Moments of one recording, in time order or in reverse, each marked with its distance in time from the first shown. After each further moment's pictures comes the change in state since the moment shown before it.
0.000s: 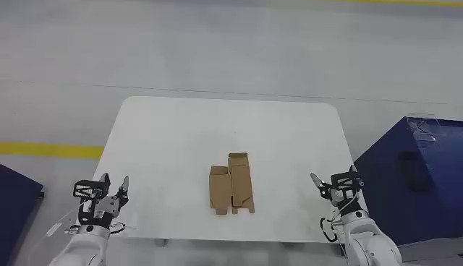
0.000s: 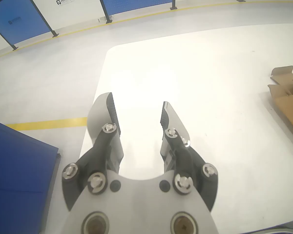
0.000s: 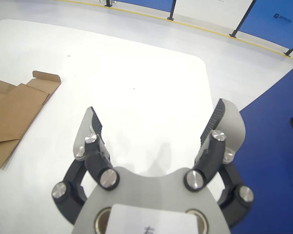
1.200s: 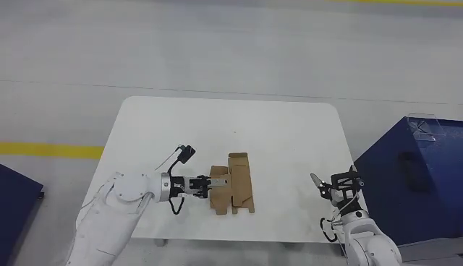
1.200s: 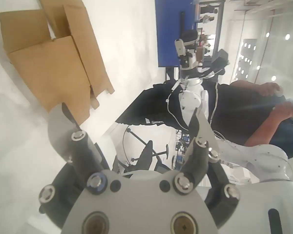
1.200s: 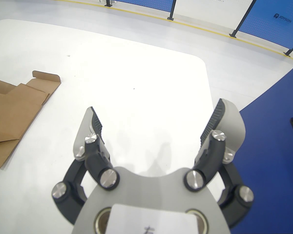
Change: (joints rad) left arm -0.726 -0.061 0.476 0.442 -1.333 -0.061 -1.122; right arm 0.000 0.000 0.000 0.000 0.000 0.000 0.000
